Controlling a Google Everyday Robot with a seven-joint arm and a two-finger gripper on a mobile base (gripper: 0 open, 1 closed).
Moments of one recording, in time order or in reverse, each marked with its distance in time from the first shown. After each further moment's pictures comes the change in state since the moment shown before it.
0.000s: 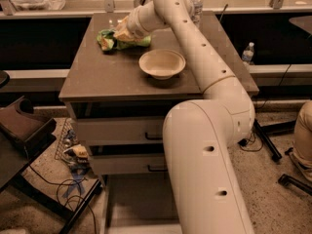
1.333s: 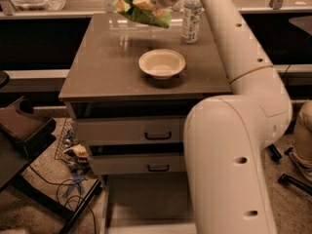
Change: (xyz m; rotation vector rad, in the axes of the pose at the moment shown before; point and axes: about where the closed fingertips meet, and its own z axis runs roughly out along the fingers) arm -0.033 -0.063 -0.124 0.197 0.023 -0.087
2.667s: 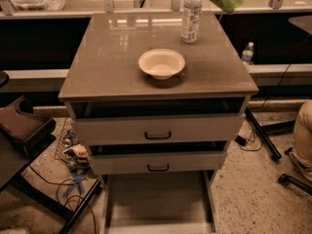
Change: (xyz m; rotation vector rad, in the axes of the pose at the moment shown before) arm -0.008 -0.029 -0.261 0.417 0.016 0.151
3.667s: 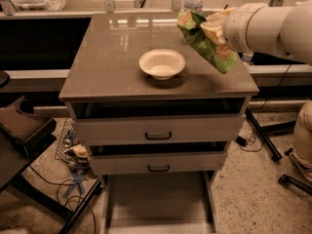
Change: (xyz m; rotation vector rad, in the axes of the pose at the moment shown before) arm 0.073 0.113 -0.046 -0.048 0.108 0.159
